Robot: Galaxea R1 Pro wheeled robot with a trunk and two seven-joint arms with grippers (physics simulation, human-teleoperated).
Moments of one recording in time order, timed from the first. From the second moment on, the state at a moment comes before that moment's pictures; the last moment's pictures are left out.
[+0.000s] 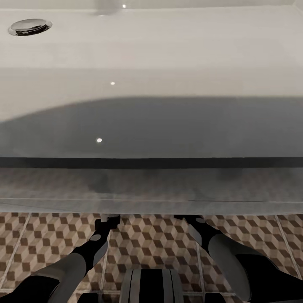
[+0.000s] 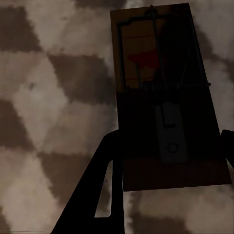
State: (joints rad) left arm -0.79 -0.04 -0.14 -0.16 0.13 -0.32 0.15; right arm -0.93 0.09 -0.06 -0.09 0.02 -0.21 -0.04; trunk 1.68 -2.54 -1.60
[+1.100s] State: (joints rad) left arm -0.79 -0.04 -0.14 -0.16 0.13 -0.30 0.15; right arm -0.93 0.09 -0.06 -0.09 0.02 -0.21 -0.04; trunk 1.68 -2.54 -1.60
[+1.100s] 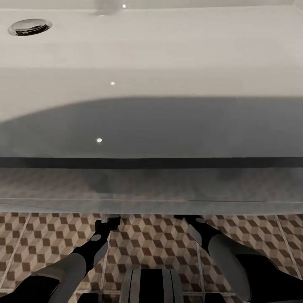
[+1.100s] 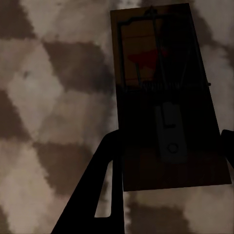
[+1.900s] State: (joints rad) left arm -0.79 -0.04 -0.14 -0.16 0.13 -0.29 0.15; right arm -0.93 0.09 -0.06 -0.09 0.02 -0.21 -0.04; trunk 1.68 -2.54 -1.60
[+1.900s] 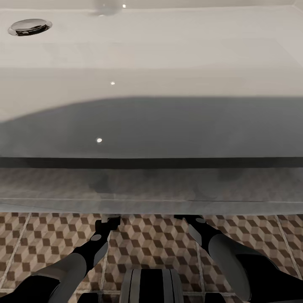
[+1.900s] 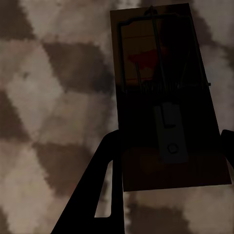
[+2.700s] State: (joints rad) left arm -0.79 -0.04 -0.14 -0.16 0.12 -0.30 0.15; right arm -0.93 0.09 -0.06 -0.09 0.02 -0.21 -0.04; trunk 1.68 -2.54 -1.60
